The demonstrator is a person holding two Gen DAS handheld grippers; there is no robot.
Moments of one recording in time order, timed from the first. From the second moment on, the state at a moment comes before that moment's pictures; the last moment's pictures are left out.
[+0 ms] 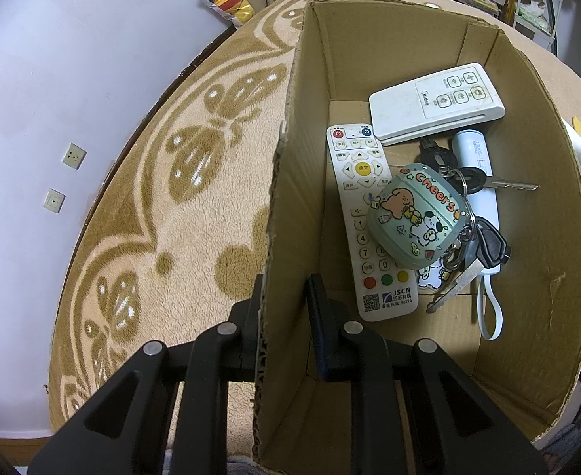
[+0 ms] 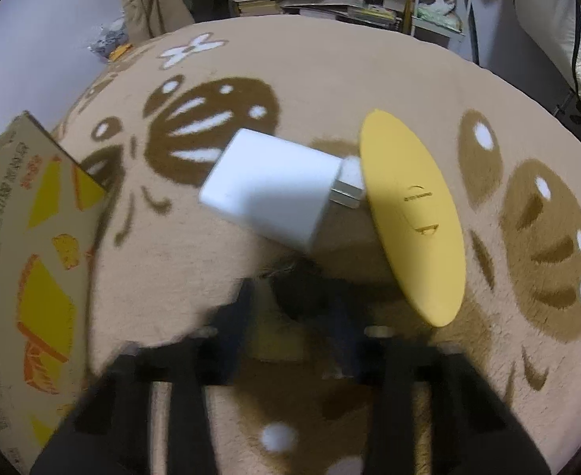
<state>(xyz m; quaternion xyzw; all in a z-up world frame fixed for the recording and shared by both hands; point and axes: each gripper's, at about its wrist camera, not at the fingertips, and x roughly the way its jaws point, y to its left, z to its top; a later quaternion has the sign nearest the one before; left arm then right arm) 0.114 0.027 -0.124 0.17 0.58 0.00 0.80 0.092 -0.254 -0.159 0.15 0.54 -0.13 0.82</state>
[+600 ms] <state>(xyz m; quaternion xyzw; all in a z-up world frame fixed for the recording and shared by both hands) 0.114 0.027 -0.124 0.17 0.58 0.00 0.80 0.091 -0.200 -0.098 0.13 0.46 -0.06 0.88</state>
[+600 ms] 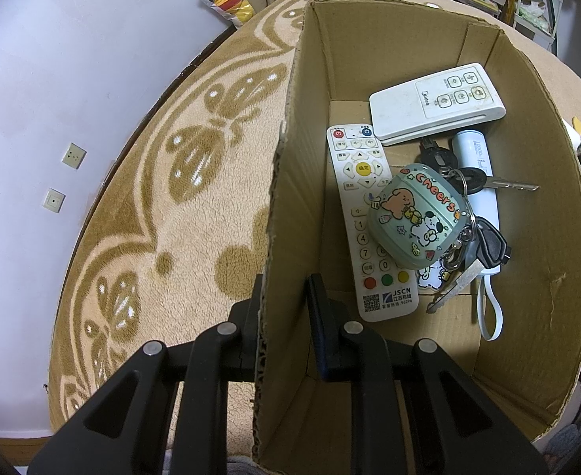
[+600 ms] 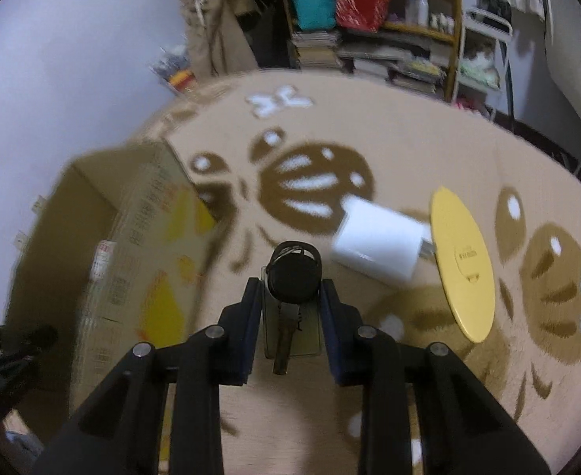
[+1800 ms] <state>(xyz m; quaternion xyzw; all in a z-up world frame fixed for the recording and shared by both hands) 0.113 0.025 -0.123 0.17 0.58 0.00 0.80 0.082 -0.103 -0.052 0.10 0.35 0.09 0.93</state>
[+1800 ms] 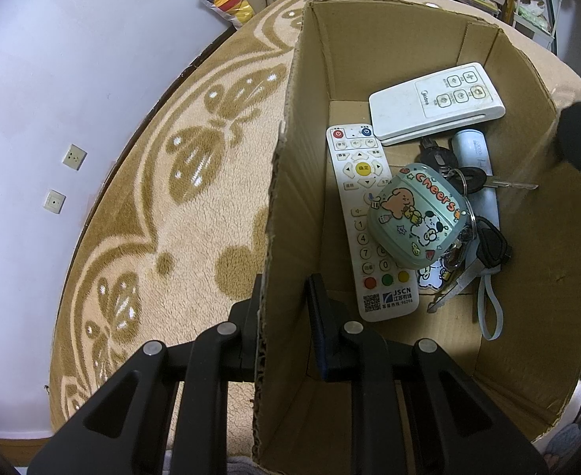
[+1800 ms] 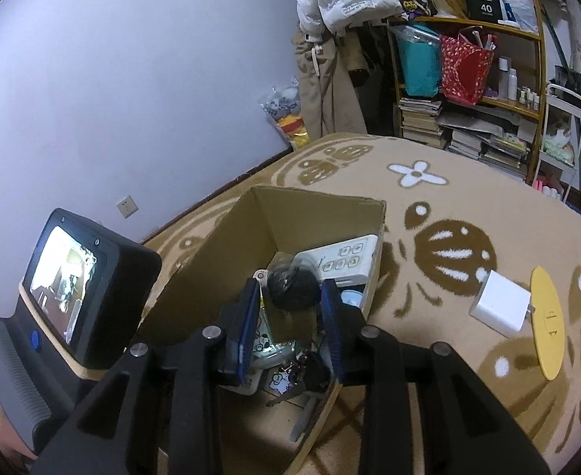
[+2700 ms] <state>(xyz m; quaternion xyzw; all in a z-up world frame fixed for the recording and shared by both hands) 0.113 0.026 -0.123 0.17 0.57 0.00 0.80 0.101 -0.228 -0.083 0.17 0.37 -0.11 0.91</state>
